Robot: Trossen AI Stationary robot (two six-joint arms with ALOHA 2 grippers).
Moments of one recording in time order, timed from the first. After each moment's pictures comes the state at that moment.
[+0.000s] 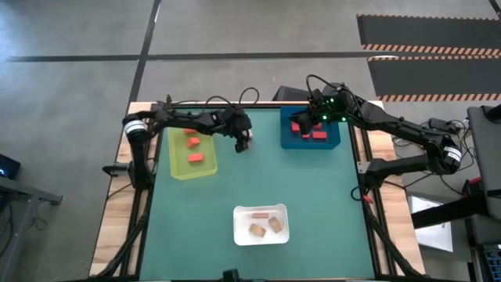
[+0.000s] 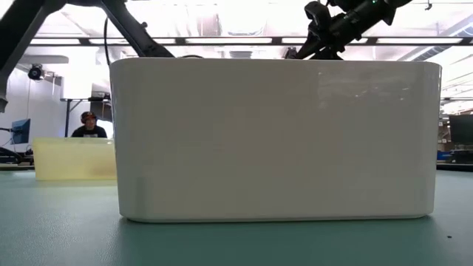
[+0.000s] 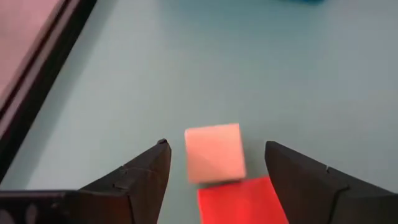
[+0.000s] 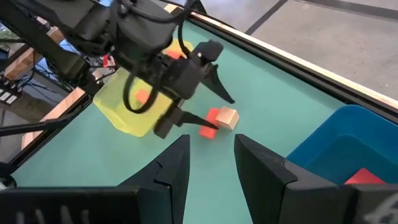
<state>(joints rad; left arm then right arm) 0.49 1.87 1.10 -0.04 0.05 0.24 -0.57 1.18 1.00 -0.36 -0.26 0.39</state>
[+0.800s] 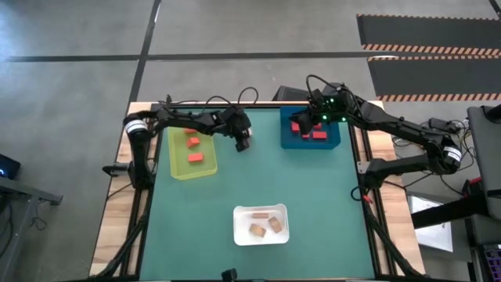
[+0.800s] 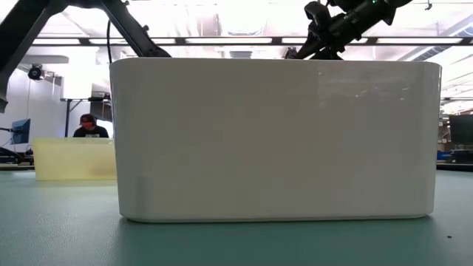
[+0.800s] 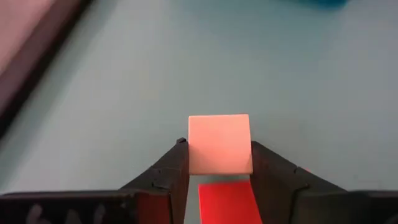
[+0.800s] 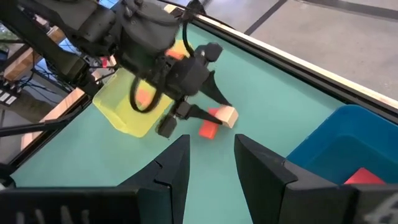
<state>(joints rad) 0.50 1.88 1.10 -0.05 0.05 0.15 -0.57 1.18 1.00 -0.36 -0.26 0.39</state>
